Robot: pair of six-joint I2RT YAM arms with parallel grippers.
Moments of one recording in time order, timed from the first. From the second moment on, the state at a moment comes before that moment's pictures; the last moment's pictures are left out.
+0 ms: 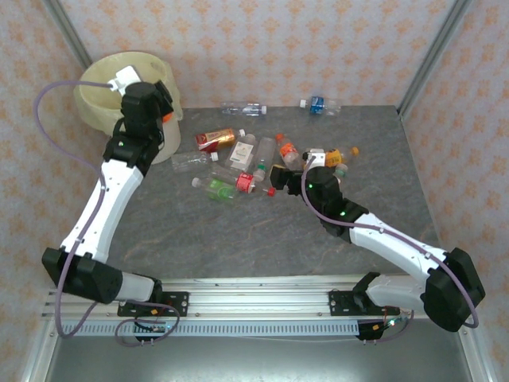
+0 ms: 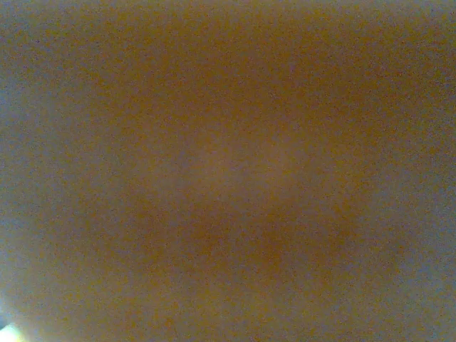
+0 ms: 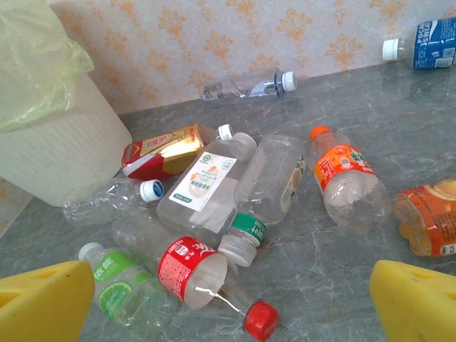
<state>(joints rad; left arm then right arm) -0.15 1.40 1.53 -0.34 -0.53 -0.44 0.68 1.16 0.74 0.07 0.26 0.48</state>
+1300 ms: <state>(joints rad) 0.22 2.28 2.46 -0.80 -0.64 -0.44 0.68 1.40 0.95 -0.07 -0.03 0.47</state>
